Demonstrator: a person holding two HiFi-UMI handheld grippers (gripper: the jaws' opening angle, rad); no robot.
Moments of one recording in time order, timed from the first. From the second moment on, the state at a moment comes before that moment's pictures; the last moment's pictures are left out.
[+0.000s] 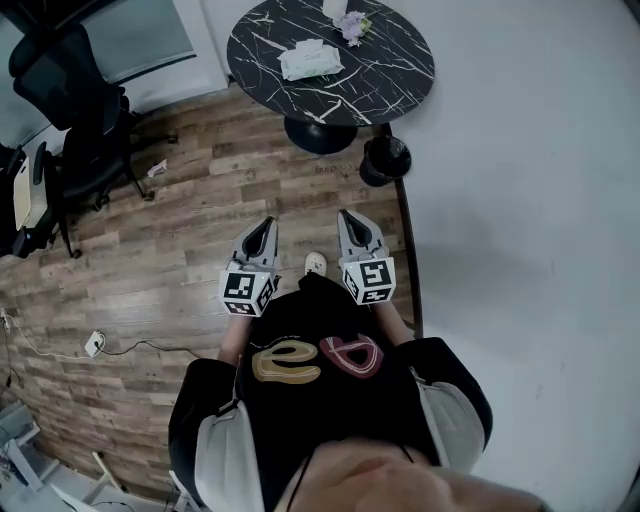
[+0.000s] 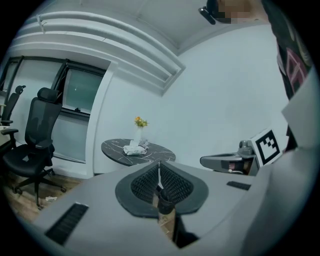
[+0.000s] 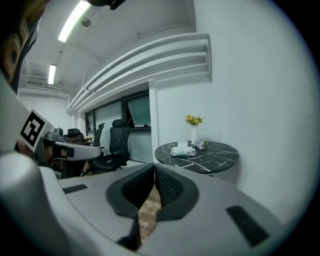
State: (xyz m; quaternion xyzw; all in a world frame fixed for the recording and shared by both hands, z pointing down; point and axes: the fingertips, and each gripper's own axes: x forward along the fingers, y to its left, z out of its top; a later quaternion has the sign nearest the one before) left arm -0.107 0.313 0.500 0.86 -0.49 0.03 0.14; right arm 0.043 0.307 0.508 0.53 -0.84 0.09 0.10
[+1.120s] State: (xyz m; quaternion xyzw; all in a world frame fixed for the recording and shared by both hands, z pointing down) left arm -0.033 0.244 0.514 0.85 -0.50 0.04 0.16; right arm 0.096 0.235 0.517 0.49 -0.86 0.09 0.11
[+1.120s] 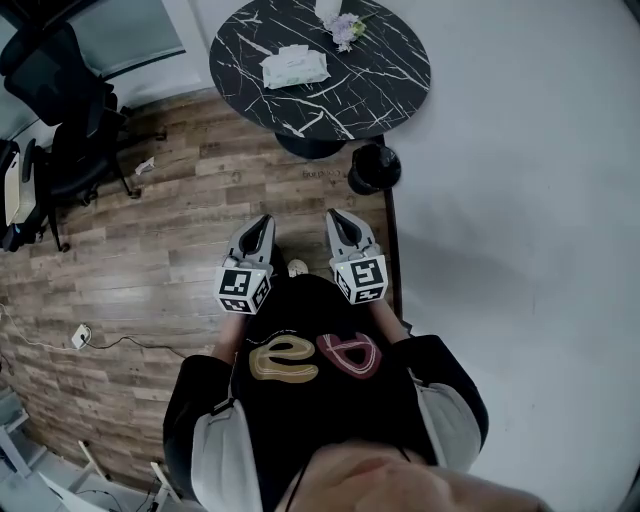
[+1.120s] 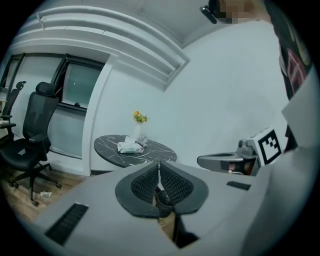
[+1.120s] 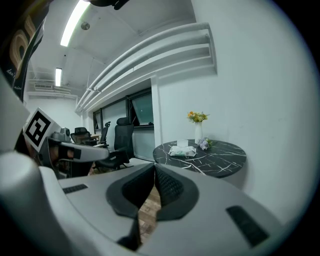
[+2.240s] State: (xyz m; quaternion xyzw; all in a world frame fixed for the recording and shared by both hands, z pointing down) left arm -0.071 0.053 0.520 0.88 -0.45 0.03 0.17; right arm 0.072 0.075 0.518 0.55 -0.82 0.11 0.13
